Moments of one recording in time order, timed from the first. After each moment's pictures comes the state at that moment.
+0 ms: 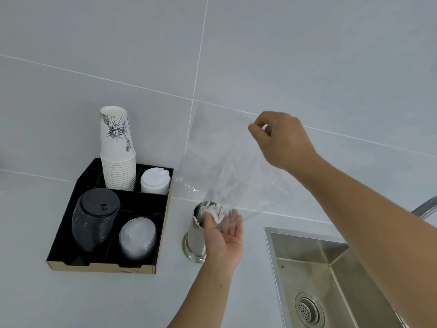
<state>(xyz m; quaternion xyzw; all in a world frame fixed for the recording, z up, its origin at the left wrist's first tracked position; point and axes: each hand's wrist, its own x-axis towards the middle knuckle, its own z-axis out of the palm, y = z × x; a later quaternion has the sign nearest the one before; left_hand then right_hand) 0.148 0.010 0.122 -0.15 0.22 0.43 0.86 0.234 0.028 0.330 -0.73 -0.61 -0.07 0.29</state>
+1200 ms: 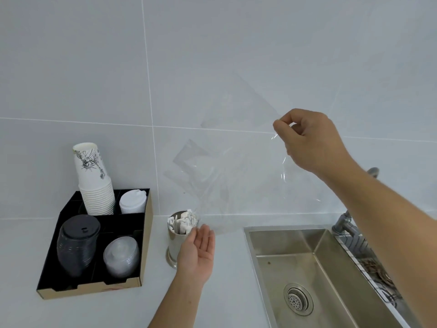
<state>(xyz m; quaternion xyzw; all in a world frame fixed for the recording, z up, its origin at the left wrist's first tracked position) 0.139 -0.050 0.139 0.00 0.30 0.45 0.84 0.296 -0.130 0.386 -0.71 -0.54 -0.08 0.45</state>
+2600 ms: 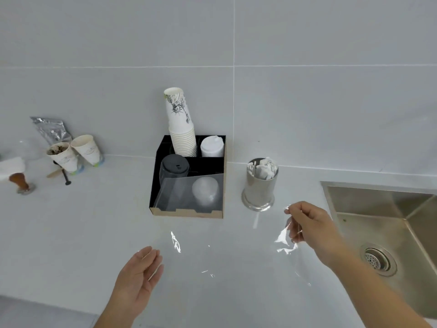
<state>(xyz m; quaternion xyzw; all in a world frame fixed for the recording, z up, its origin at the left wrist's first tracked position) -0.189 -0.087 0.063 0.17 0.56 0.45 0.68 0.178 -0.140 0.133 -0.68 -0.32 0.42 0.50</state>
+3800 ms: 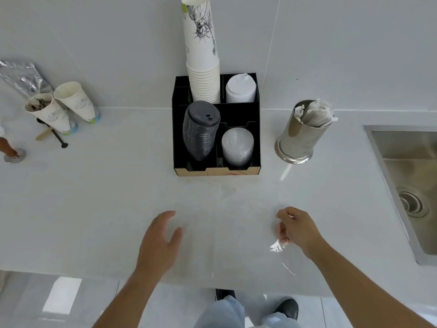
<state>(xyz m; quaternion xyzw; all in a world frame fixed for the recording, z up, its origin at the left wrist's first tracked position) -0.278 -0.036 0.001 0.69 0.63 0.15 0.31 0.039 -0.109 -0.015 -0.78 -0.19 0.49 0.35</state>
